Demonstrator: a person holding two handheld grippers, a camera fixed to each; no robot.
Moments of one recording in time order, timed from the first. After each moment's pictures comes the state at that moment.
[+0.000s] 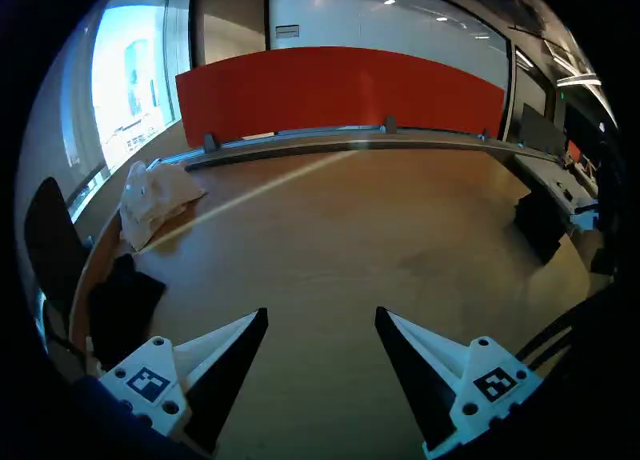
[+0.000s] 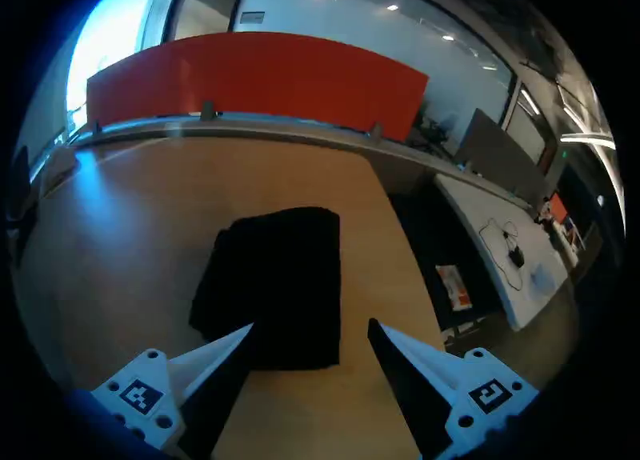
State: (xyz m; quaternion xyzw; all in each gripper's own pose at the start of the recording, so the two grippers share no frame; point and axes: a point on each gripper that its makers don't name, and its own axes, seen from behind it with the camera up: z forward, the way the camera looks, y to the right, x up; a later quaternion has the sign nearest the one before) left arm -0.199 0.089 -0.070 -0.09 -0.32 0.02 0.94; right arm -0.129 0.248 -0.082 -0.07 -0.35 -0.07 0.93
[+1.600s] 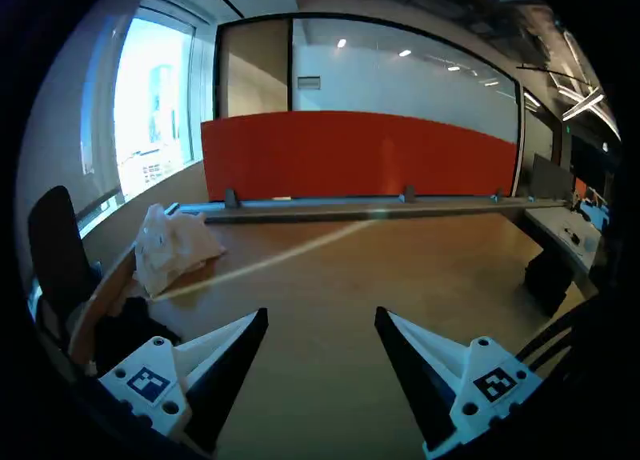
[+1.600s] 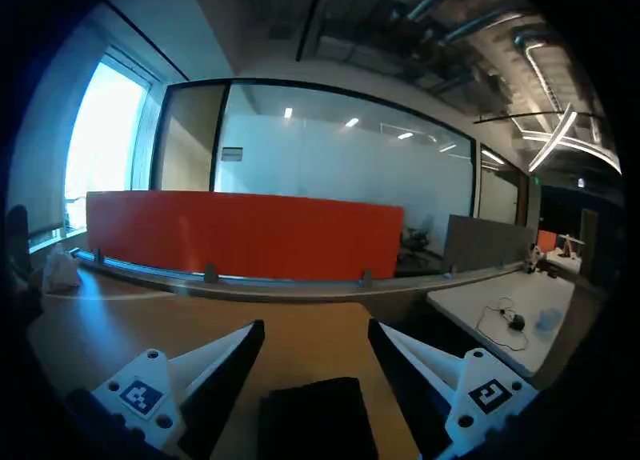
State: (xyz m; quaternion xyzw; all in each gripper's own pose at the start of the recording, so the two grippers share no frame) left arm -0.125 0.059 -0.009 -0.05 -0.19 -0.02 0.98; right arm 0.032 0.184 -0.004 -0.09 -0.06 -0.03 0.99
